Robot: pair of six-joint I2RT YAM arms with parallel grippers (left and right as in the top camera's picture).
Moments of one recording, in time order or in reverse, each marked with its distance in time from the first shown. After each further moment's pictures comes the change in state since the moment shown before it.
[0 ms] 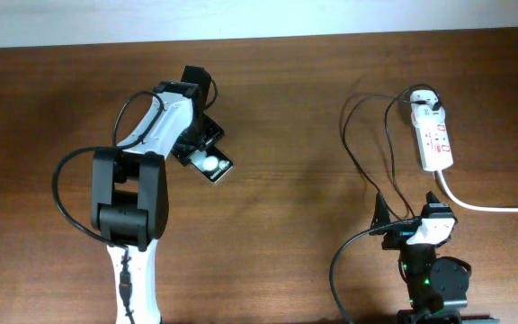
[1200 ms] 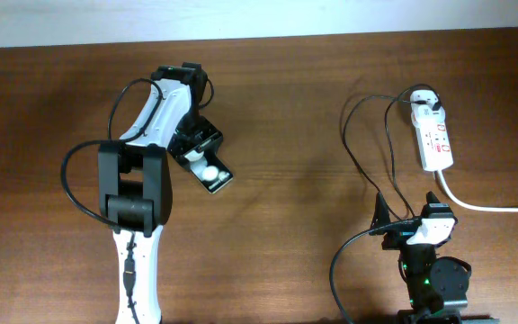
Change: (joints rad) left arm 0.019 0.113 0.238 -0.336 0.101 0.056; right arm 0.000 0.000 0.000 0.000 0.000 0.000
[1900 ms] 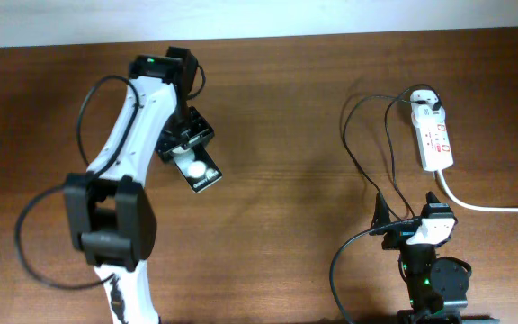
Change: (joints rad) left arm -0.006 -0.314 -0.079 -0.089 -0.068 0.084; right arm 0.000 0.000 0.000 0.000 0.000 0.000
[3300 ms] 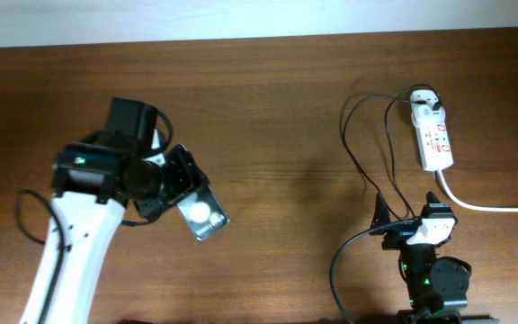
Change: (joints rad) left arm 0.000 -0.750 -0.534 0.122 0.285 0.089; right arm 0.000 0.000 0.000 0.000 0.000 0.000
